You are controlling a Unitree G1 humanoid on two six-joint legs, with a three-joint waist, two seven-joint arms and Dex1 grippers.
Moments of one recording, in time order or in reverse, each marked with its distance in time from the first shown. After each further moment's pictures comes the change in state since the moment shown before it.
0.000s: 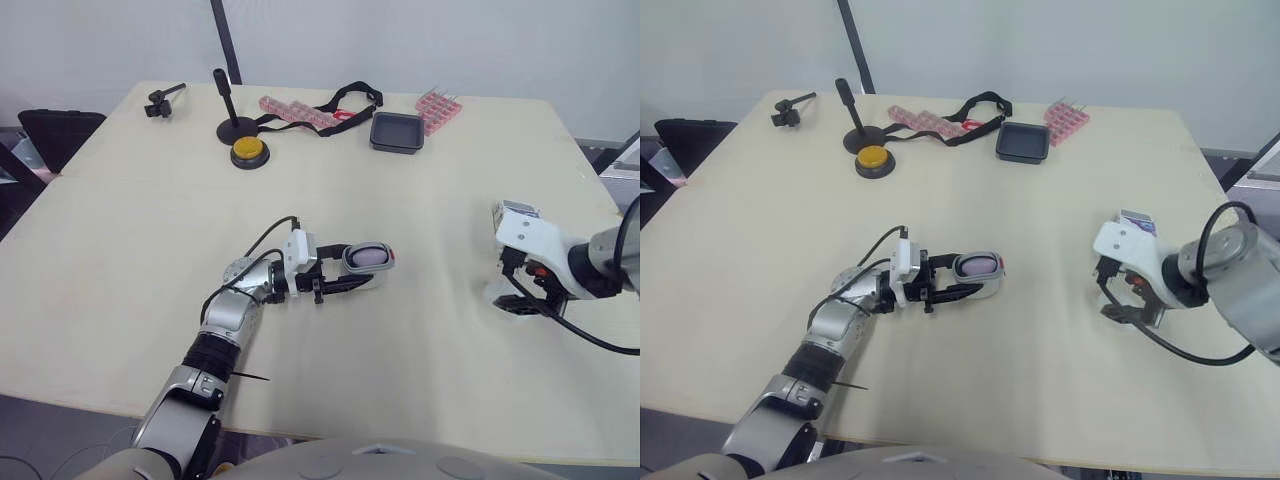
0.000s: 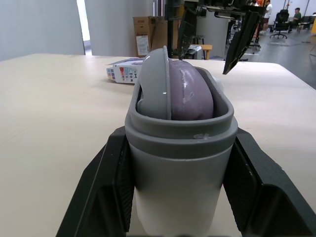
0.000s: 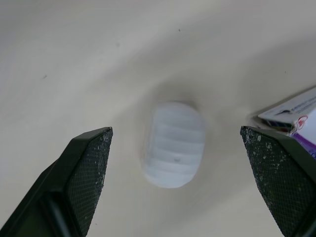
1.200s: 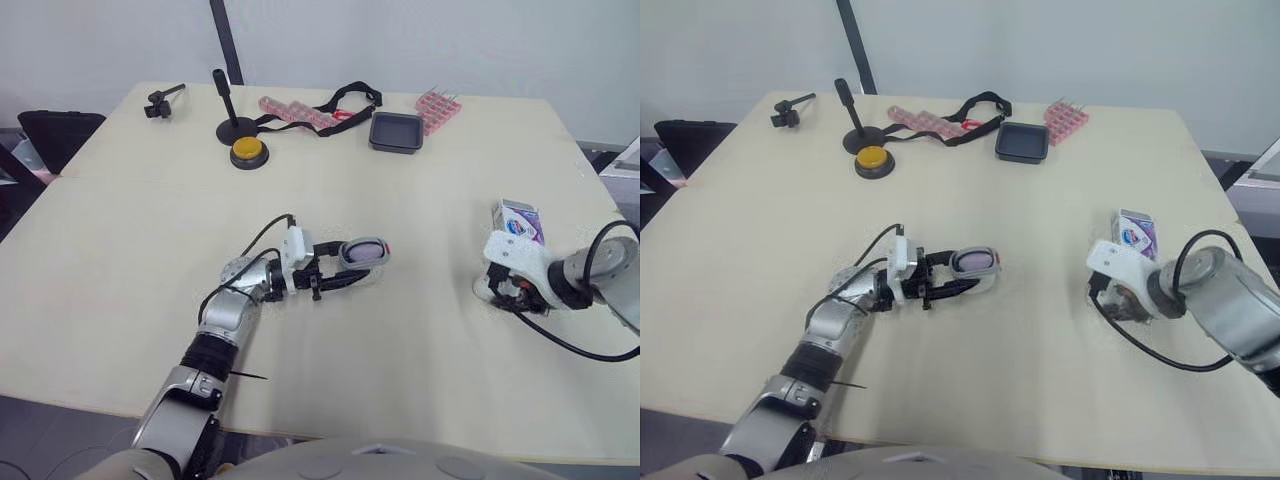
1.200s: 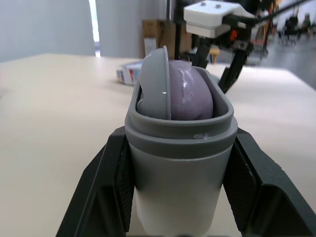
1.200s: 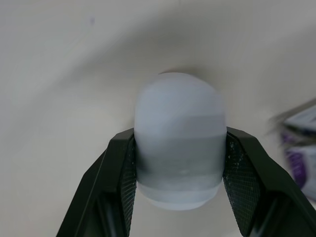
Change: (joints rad) left arm -0.009 -0.024 0.021 -0.009 -0.031 0.034 0.019; right arm -0.004 0.064 0.121 0.074 -0.055 -0.203 -0.116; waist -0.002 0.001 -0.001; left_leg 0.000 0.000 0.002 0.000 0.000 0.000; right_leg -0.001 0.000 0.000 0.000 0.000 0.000
